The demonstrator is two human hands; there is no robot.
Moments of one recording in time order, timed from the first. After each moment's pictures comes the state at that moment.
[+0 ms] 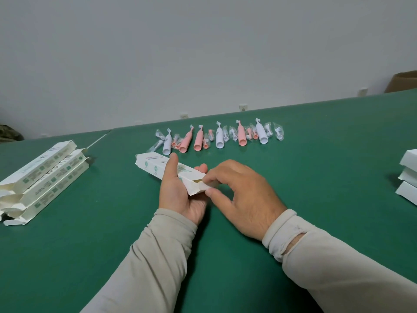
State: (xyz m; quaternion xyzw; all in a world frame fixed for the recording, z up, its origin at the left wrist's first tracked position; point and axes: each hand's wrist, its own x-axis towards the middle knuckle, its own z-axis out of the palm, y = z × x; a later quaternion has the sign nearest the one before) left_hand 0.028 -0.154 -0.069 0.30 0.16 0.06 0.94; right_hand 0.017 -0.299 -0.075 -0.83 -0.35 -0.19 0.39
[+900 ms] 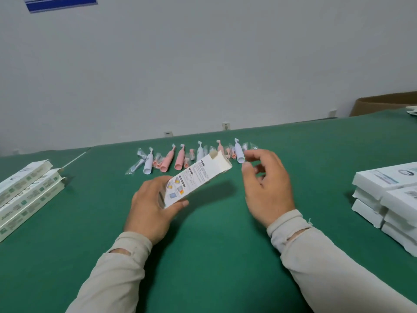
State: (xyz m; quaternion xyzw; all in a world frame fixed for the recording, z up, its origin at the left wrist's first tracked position) left_hand 0.019 -0.116 -0.080 0.90 0.03 0.25 0.36; right_hand 0.052 -0.349 -0.061 -0.75 -0.14 -0.32 0.56
